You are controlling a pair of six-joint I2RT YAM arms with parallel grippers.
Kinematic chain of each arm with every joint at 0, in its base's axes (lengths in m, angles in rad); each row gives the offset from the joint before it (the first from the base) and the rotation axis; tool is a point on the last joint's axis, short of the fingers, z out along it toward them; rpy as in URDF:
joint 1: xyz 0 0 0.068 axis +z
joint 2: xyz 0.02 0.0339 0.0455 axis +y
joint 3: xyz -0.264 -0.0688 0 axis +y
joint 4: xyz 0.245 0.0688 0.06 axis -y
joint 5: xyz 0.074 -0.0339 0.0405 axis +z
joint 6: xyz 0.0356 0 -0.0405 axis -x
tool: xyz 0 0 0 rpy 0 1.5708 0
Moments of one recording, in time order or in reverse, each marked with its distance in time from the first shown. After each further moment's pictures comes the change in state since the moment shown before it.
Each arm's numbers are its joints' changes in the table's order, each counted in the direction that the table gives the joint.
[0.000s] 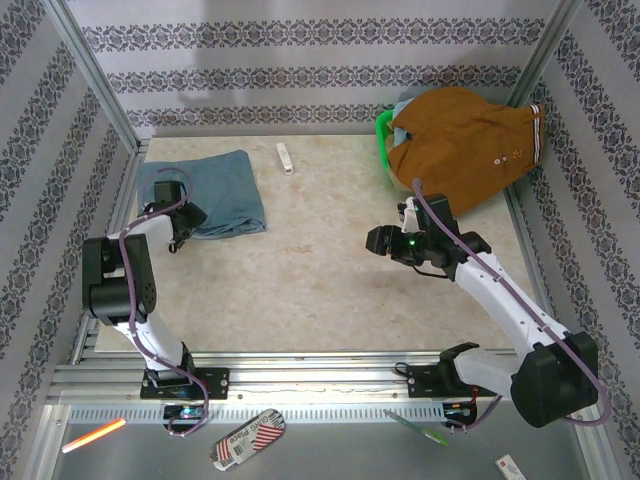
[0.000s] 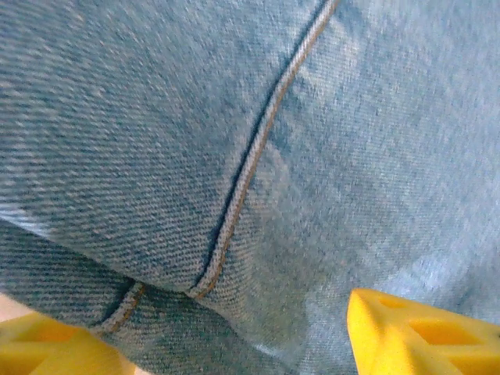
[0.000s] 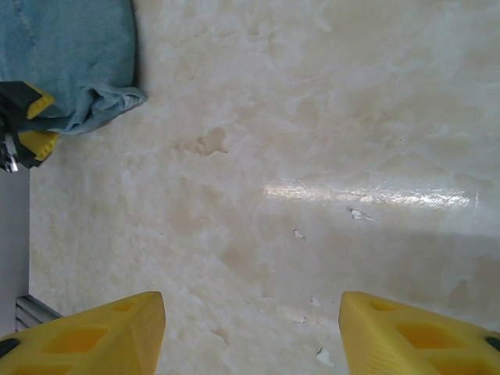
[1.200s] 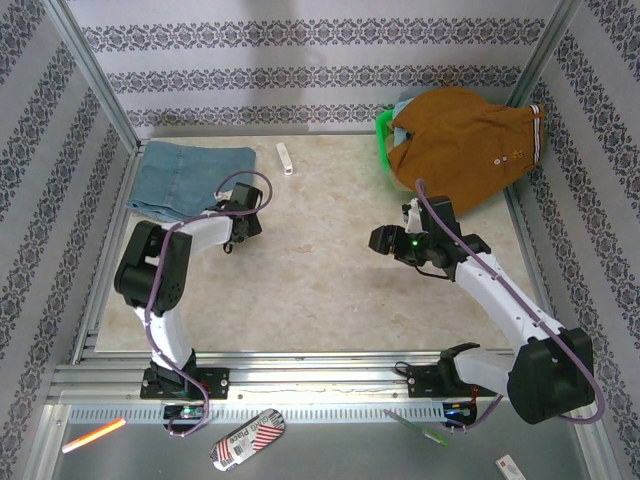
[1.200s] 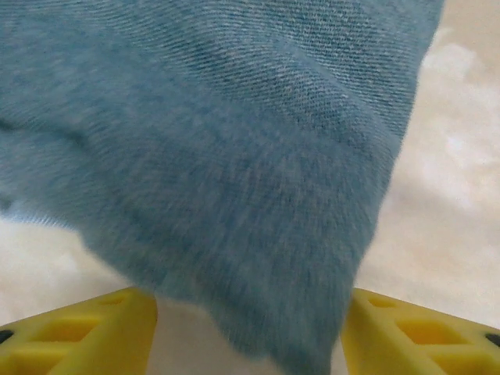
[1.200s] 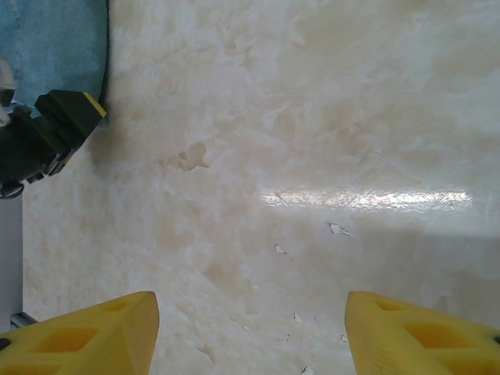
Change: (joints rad) left arm -0.450 0.126 -0.095 -0.066 0.292 -0.131; right arm -0.042 0.005 0.047 0.061 0.005 0.006
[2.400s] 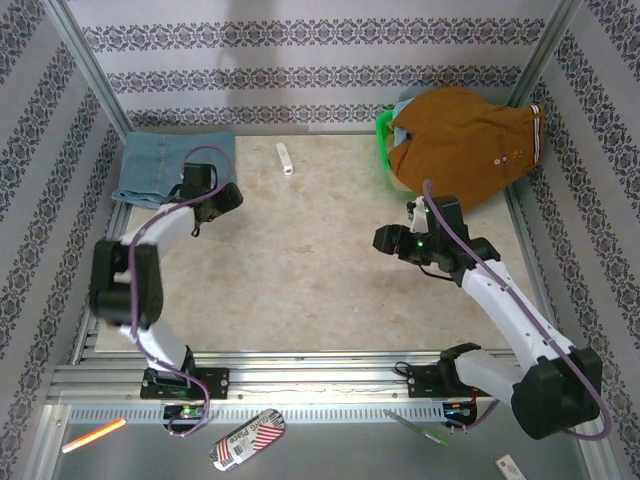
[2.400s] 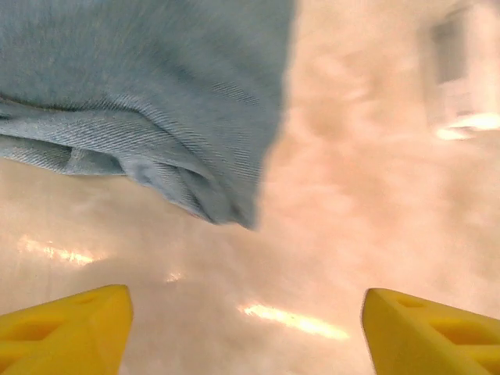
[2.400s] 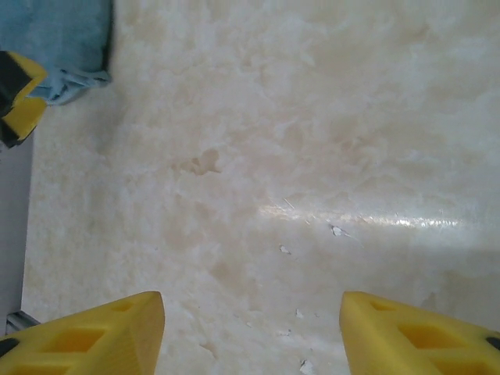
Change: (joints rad) left arm 0.227 -0.247 0.025 0.071 -0.363 -0.103; right arm -0.002 -0.092 -0.025 -0.048 -0.018 0.031
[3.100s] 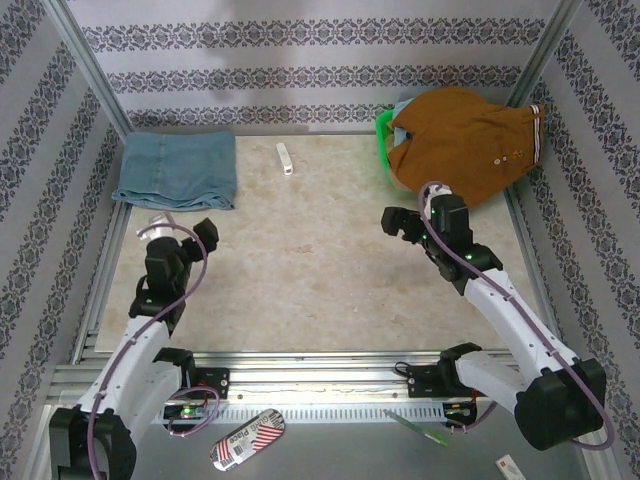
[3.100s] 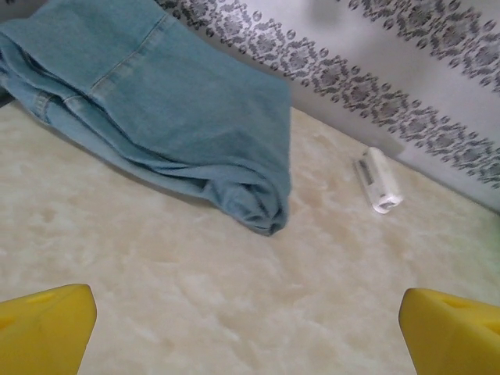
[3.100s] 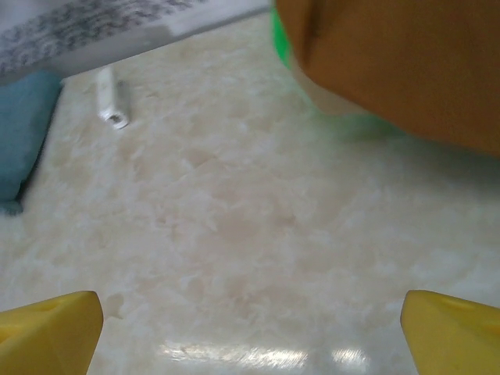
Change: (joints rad) left arm -0.009 -0.846 0.717 0.349 0.250 -0.073; right arm 0.013 -0.043 0.059 0.266 -0.383 0.171
